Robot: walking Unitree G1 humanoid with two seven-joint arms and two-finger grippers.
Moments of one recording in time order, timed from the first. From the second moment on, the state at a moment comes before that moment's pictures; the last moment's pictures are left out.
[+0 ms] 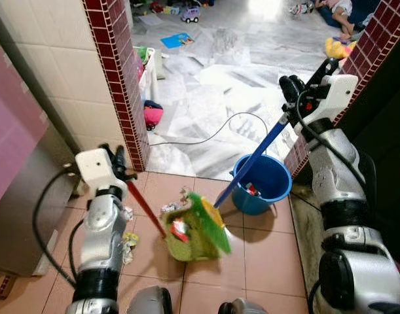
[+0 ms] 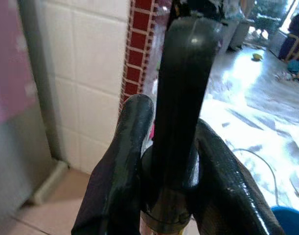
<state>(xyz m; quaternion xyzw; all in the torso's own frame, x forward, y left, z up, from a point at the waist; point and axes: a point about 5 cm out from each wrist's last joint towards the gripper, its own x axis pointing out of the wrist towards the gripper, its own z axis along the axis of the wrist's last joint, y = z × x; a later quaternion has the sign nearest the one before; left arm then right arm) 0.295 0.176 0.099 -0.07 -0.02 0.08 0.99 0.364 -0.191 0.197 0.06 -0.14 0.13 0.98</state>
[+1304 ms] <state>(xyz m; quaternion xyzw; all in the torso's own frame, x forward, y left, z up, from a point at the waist) 0.292 0.194 0.140 -0.01 -0.07 0.12 0.99 0.344 -0.153 0.184 -0.03 -0.19 0.13 0.97</state>
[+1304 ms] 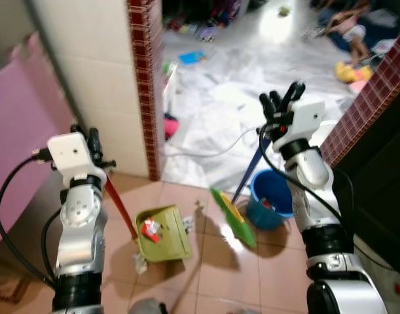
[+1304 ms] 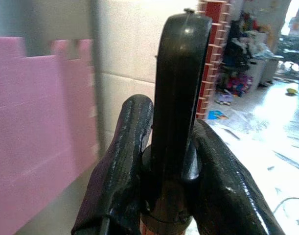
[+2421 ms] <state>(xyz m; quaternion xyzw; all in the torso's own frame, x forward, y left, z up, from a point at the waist) 0.294 0.188 0.154 0.02 -0.09 0.12 0.99 0.347 -0.146 0.183 -0.04 -0.19 0.11 0.98</state>
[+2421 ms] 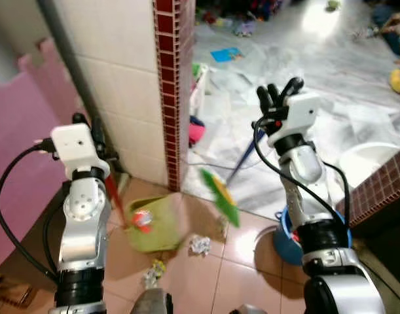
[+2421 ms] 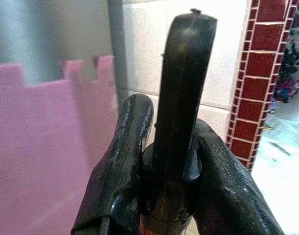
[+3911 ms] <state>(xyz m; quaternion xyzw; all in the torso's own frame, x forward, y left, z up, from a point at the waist) 0.328 0.137 0.134 0.07 -0.15 0.07 0.98 0.335 -0.124 0.169 -0.09 -0.18 0.12 0.97</state>
